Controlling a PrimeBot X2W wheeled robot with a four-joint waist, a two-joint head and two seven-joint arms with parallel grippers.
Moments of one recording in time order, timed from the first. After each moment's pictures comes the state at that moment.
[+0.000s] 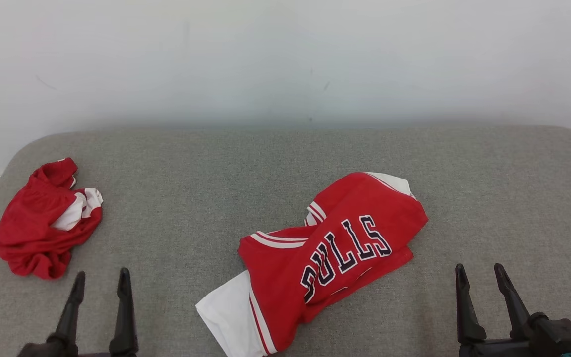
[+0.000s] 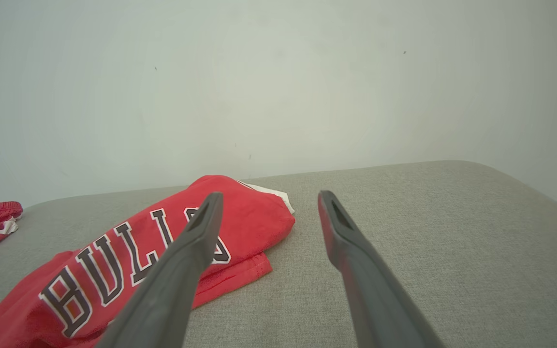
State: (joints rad) left arm 0.03 0.23 -0.09 0.01 -0.37 0.01 -0.26; right arm 0.03 -0.05 -0.02 0.15 0.17 0.13 -0.26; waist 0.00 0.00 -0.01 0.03
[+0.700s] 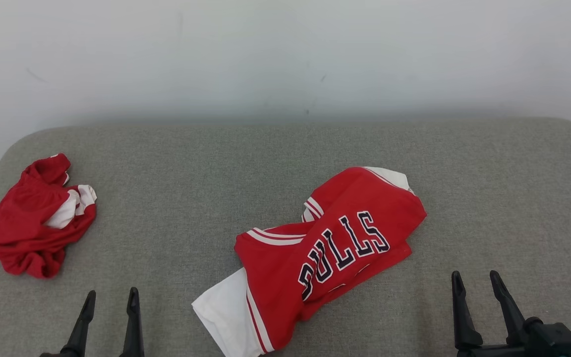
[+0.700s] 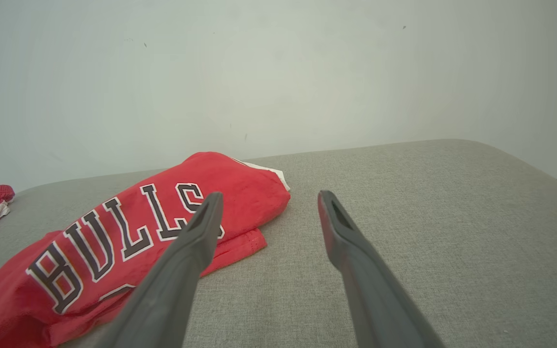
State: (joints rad) left arm 0.06 0.13 0.00 0.11 -0.25 -0.10 -0.26; right arm 0.04 -0.05 -0.01 0.17 0.17 0.13 -0.26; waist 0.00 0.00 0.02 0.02
